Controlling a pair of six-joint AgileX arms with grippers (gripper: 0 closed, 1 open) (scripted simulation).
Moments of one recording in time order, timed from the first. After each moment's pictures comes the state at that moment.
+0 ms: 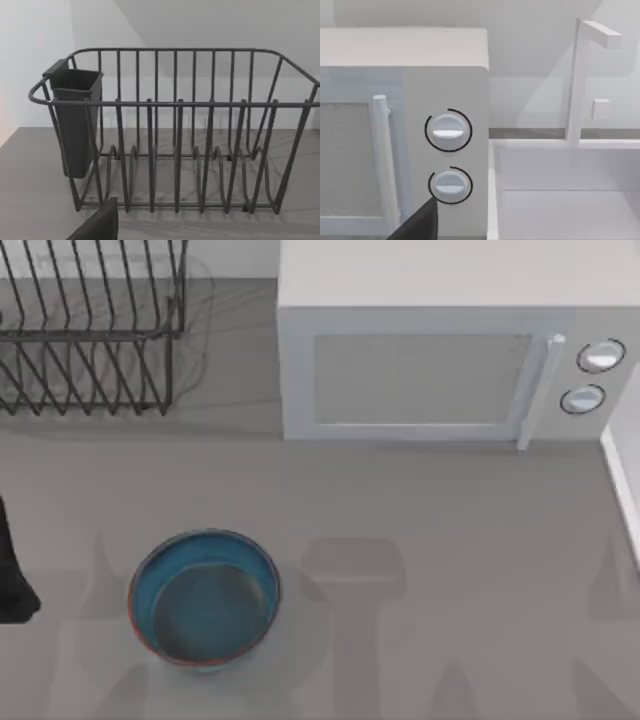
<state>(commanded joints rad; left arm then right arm) 0.00 0.00 0.00 0.00 0.00 0.00 0.00 0.00 0.00 0.00 0.00 0.00</state>
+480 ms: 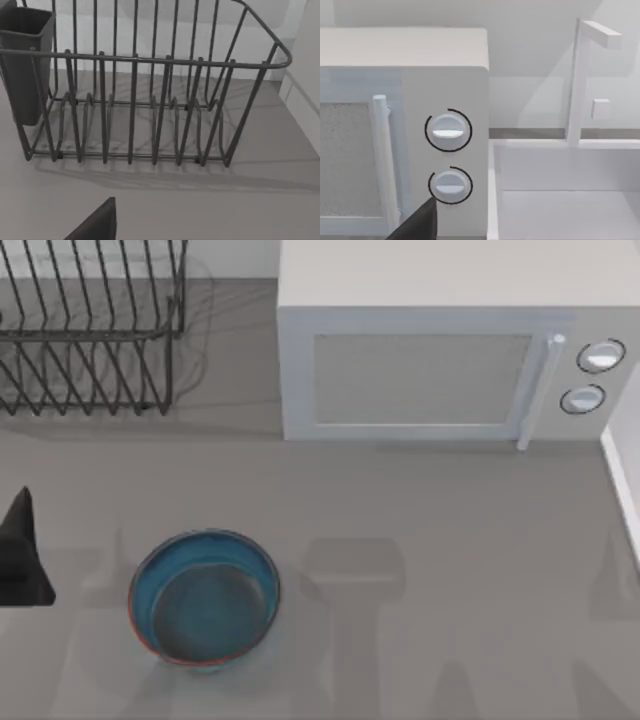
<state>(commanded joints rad) -0.09 0.21 0.18 -0.14 0.00 -0.08 0.00 0.00 0.00 0.00 0.00 0.00</state>
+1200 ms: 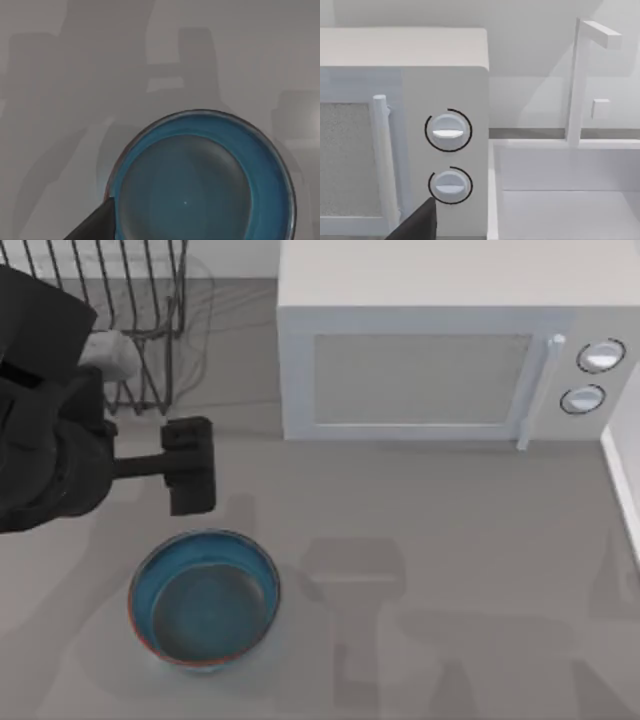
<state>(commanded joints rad) -0.47 1.19 0.97 -0.79 0.00 -0.46 0.00 0.00 0.00 0.00 0.00 0.00</state>
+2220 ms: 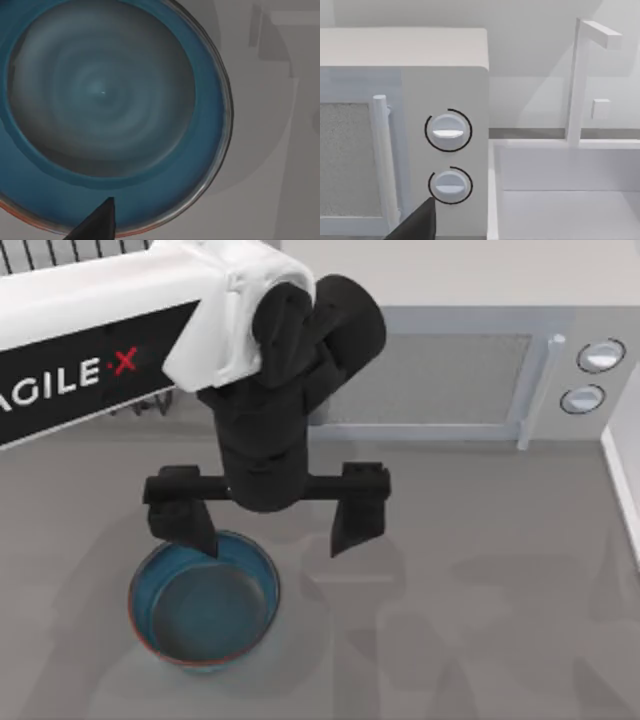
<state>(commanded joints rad) -0.74 1.86 1.52 -1.23 0.00 -0.72 0.00 0.00 0.00 0.00 0.00 0.00</state>
